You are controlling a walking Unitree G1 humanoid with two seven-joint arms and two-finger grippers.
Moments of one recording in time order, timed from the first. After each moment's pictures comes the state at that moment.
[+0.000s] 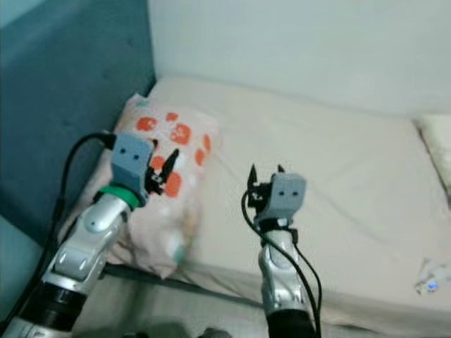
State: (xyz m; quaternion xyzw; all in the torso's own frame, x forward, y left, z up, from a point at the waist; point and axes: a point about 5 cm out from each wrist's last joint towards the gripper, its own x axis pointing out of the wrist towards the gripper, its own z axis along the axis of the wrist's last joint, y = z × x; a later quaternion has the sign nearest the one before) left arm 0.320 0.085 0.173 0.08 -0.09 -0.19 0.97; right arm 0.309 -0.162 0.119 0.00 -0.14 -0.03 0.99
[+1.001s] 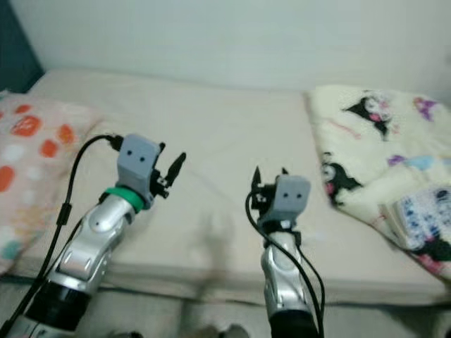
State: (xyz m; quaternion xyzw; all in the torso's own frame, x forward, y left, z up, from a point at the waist) left arm 0.318 0.072 0.168 0.07 -0.08 -0.22 0.97; right arm 0.308 -0.175 0.112 -0.01 -0.13 -0.04 0.99
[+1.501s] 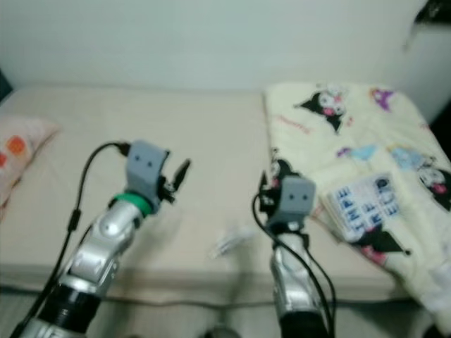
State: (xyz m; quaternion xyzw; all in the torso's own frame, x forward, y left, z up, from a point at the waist) left arm 0.323 0.071 0.169 0.08 -0.07 -0.22 0.97; right arm 0.309 -0.177 0.113 -0.01 -0.13 -0.05 0.99
